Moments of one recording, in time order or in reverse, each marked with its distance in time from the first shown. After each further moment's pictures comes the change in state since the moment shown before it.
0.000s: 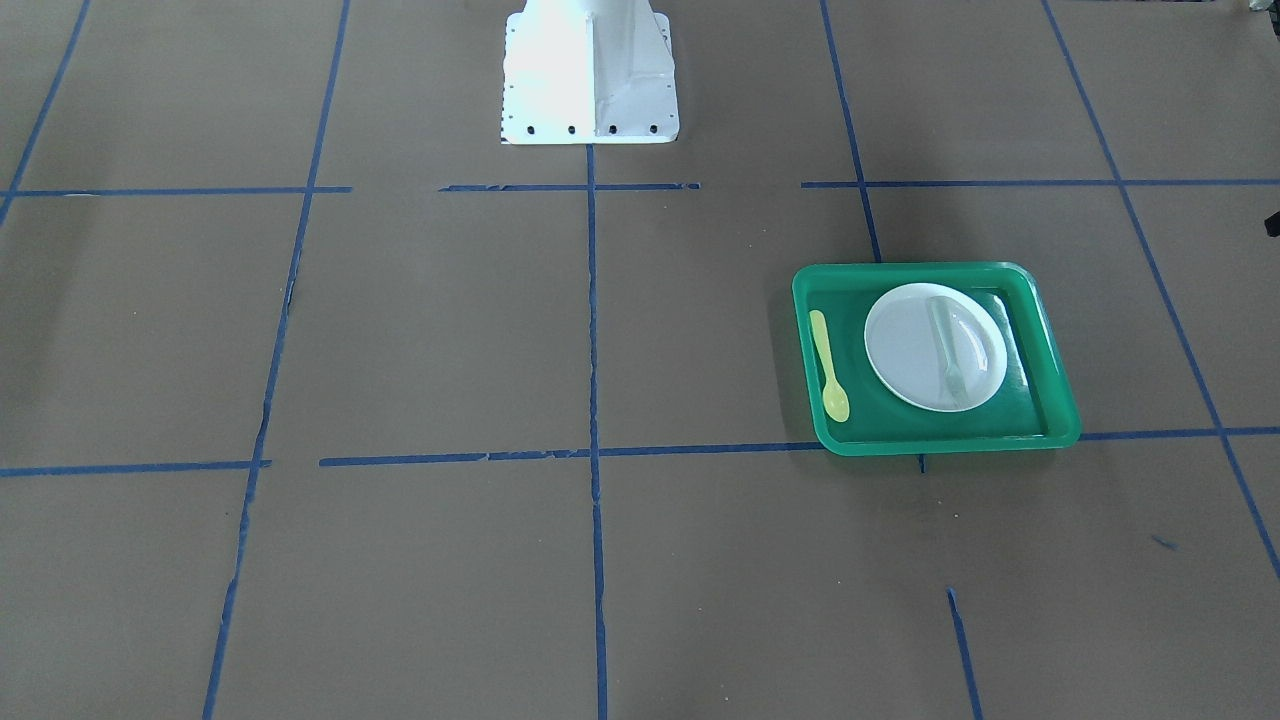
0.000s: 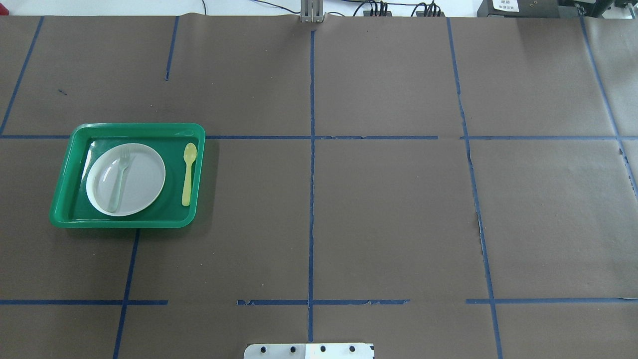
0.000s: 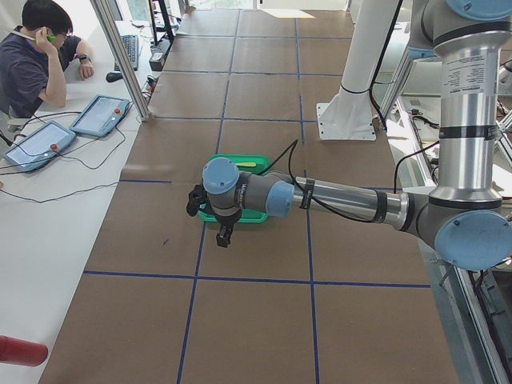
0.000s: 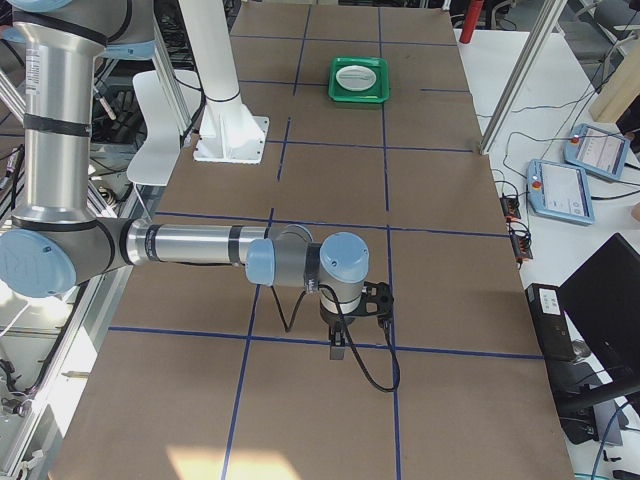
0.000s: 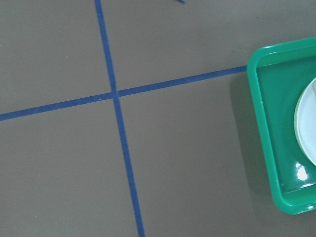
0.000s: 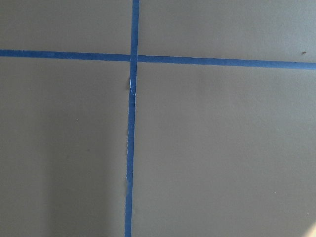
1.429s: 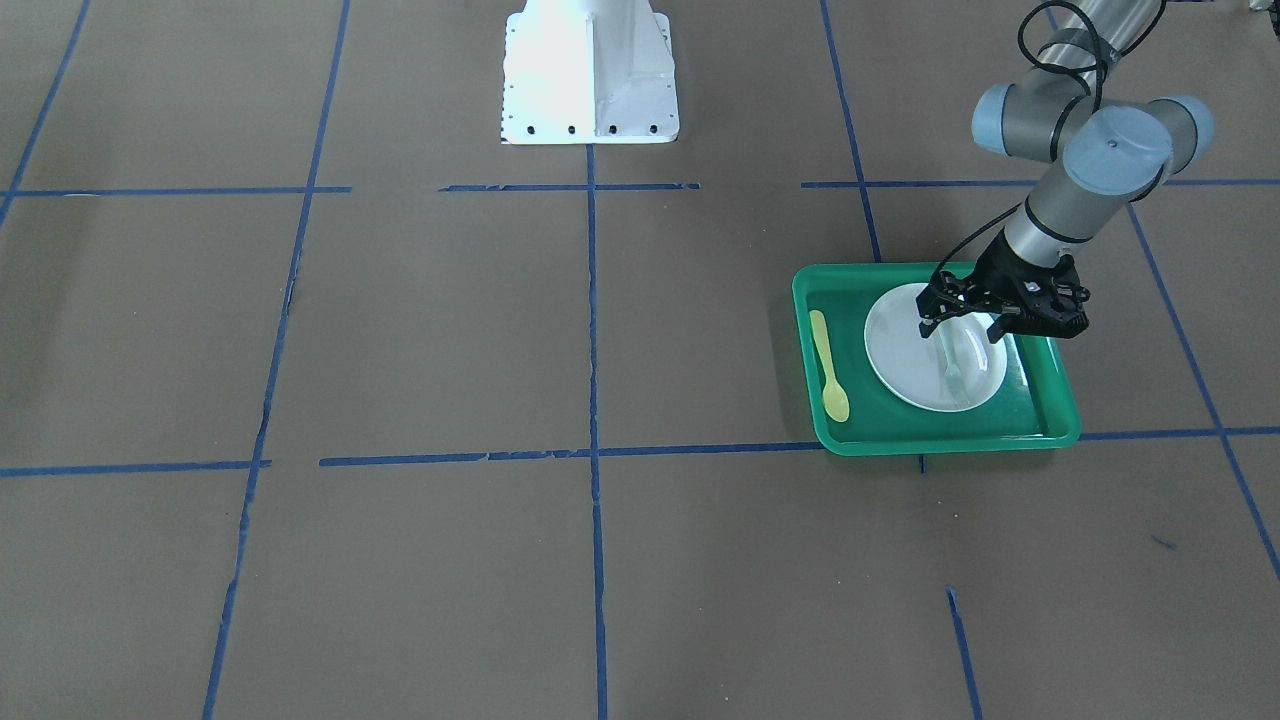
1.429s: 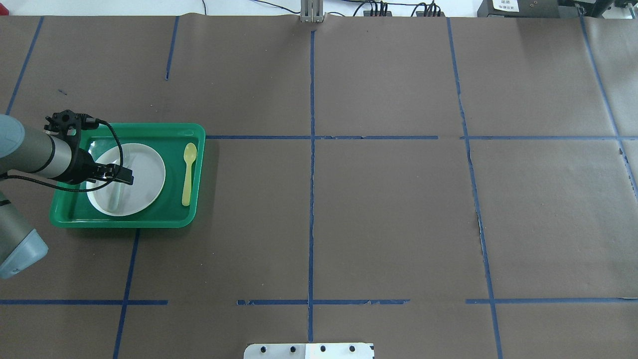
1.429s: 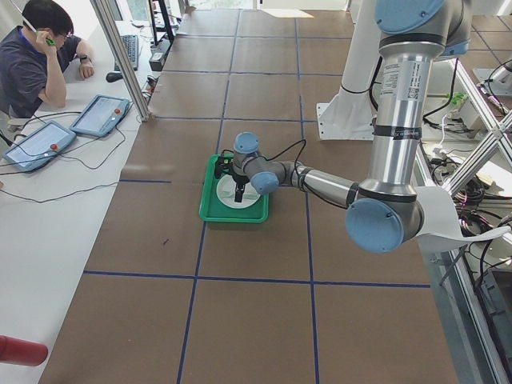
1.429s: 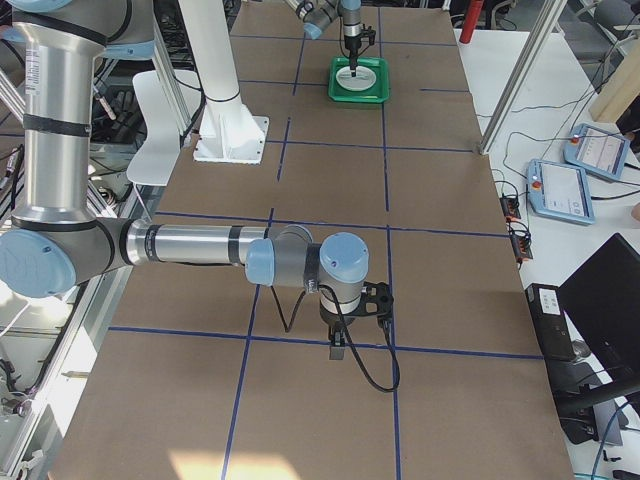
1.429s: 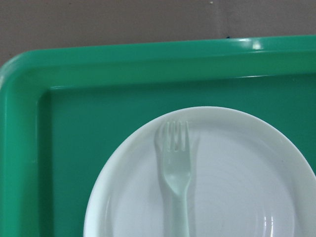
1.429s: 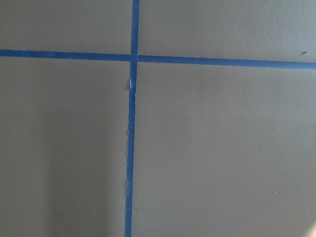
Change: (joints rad) left arm 0.593 -0.145 0.139 -0.505 0.412 -0.832; right arm 0.000 0.000 0.000 0.000 0.000 0.000
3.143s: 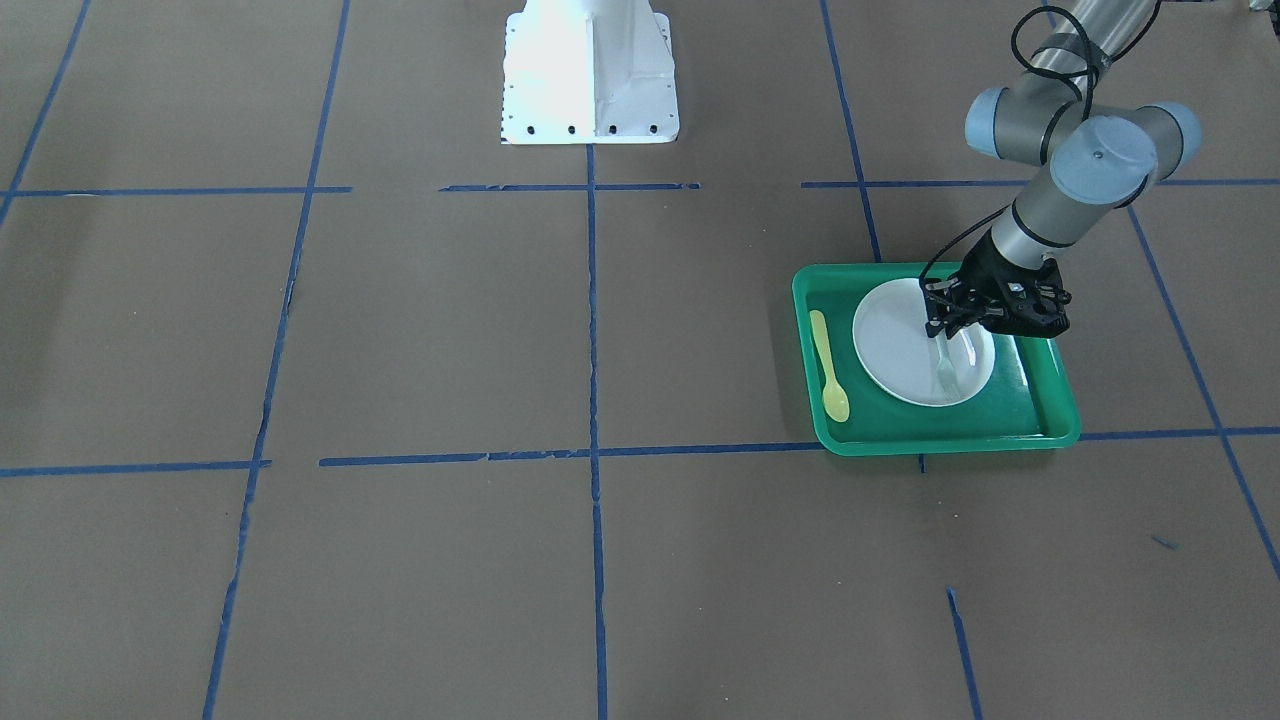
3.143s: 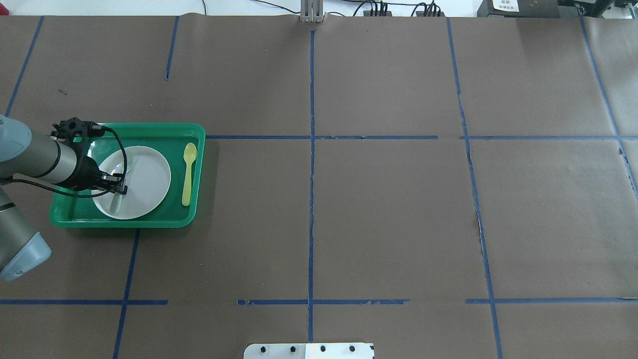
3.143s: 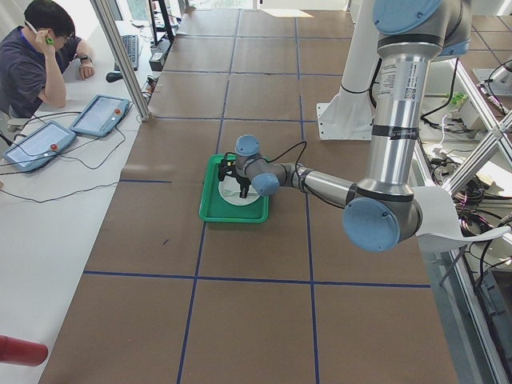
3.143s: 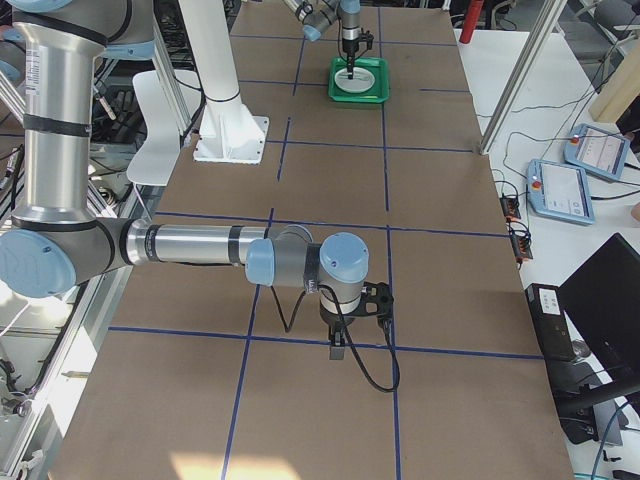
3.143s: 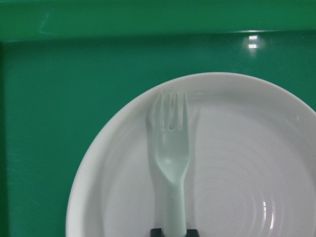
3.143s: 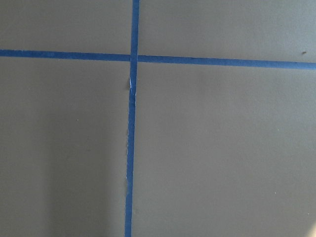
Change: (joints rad) left arm 0.008 -0.002 0.003 0.009 -0.061 -0.007; right arm 0.000 0.000 0.000 0.000 0.000 0.000
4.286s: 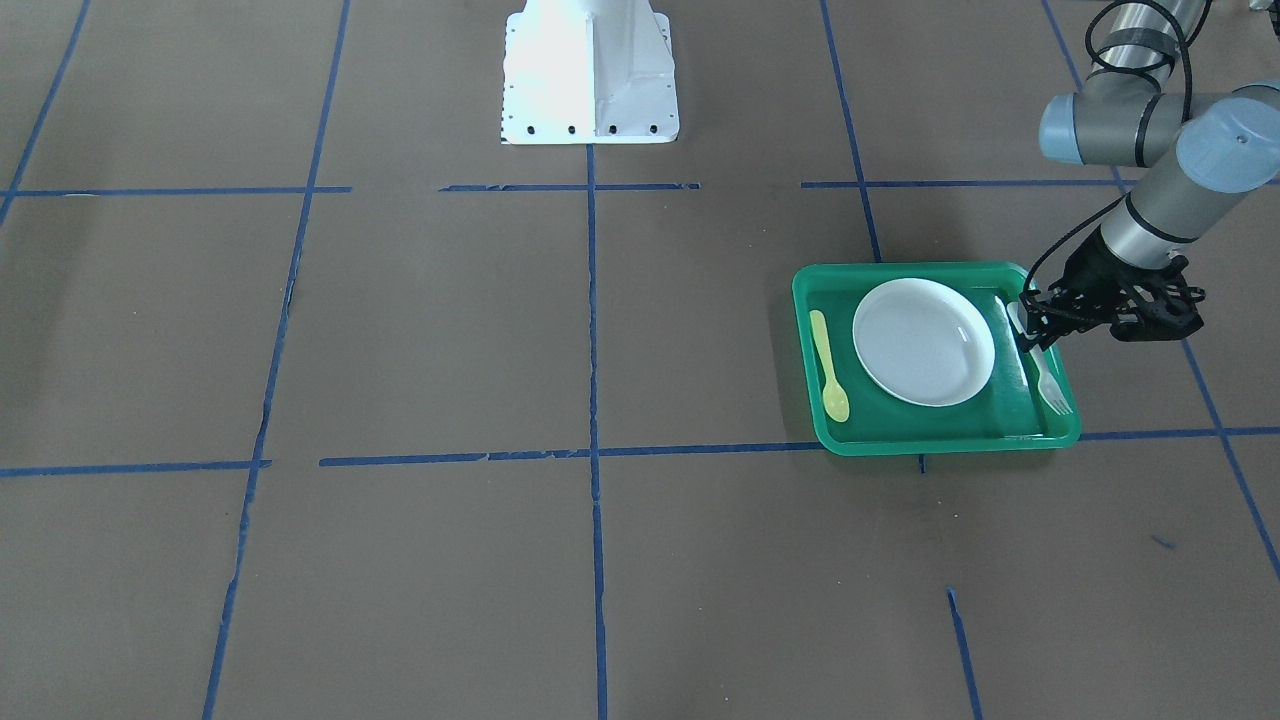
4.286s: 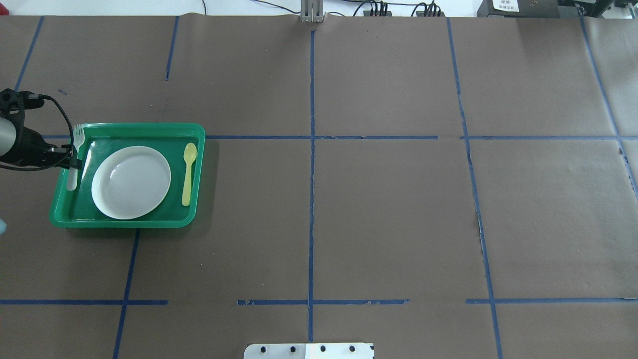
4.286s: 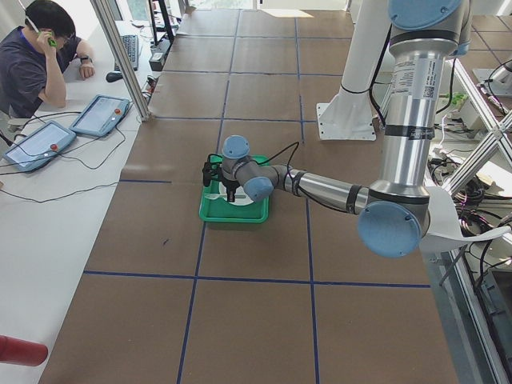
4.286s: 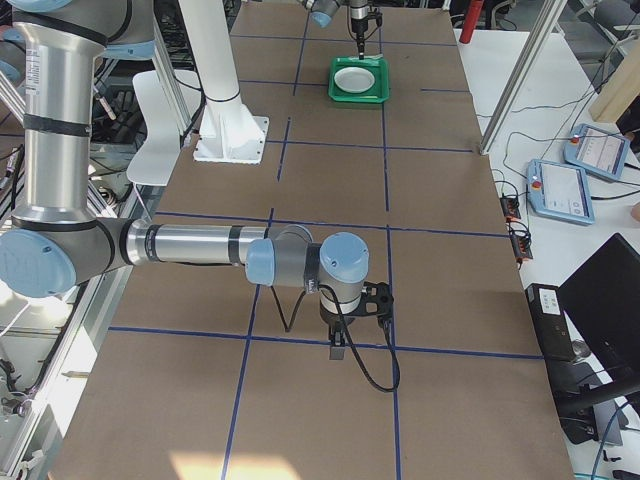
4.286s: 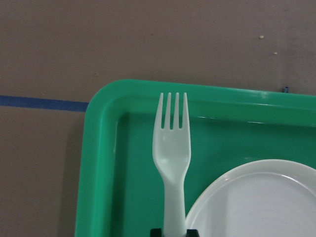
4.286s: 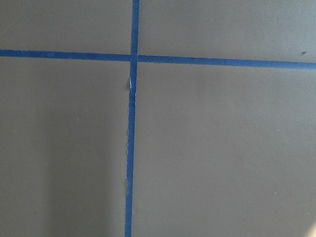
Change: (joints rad) left arm -0.174 0.064 0.020 -0.036 -0.048 0.012; right arm 0.000 0.000 0.000 0.000 0.000 0.000
